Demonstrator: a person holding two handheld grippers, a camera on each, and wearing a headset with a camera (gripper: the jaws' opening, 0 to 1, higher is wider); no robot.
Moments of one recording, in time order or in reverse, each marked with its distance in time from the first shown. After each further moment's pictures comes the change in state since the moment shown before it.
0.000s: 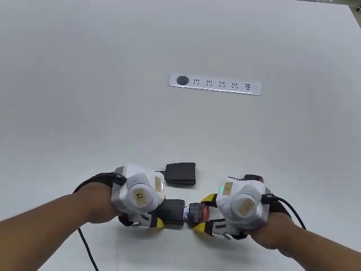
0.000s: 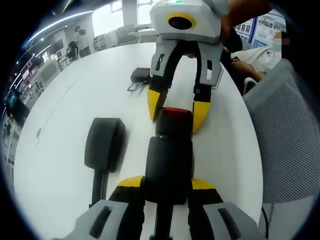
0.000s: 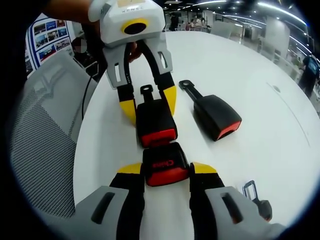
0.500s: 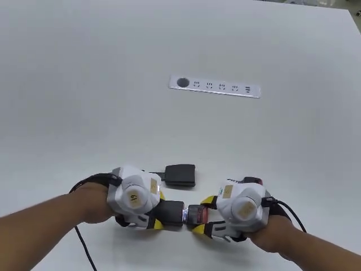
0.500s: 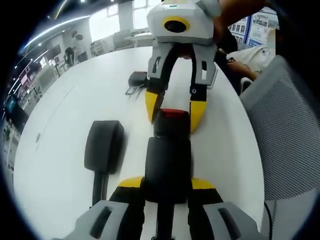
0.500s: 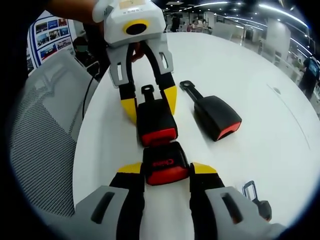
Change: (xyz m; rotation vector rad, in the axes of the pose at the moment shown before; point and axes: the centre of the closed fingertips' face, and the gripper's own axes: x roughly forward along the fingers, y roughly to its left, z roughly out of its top) left arm -0.002 0.002 0.000 0.038 -0.049 -0.014; right arm 0.001 0.007 0.002 -0.021 -0.006 0.004
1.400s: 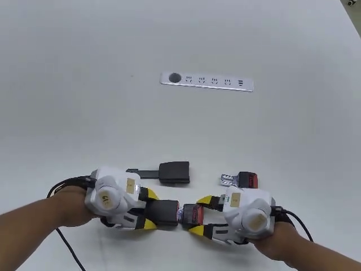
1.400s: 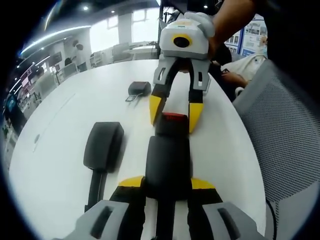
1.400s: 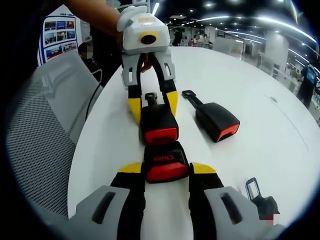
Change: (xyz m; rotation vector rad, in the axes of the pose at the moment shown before) left arm 0.000 -0.002 -0.002 -0.001 -0.126 -0.025; right arm -0.007 0.006 0.002 -0.030 -0.146 -0.014
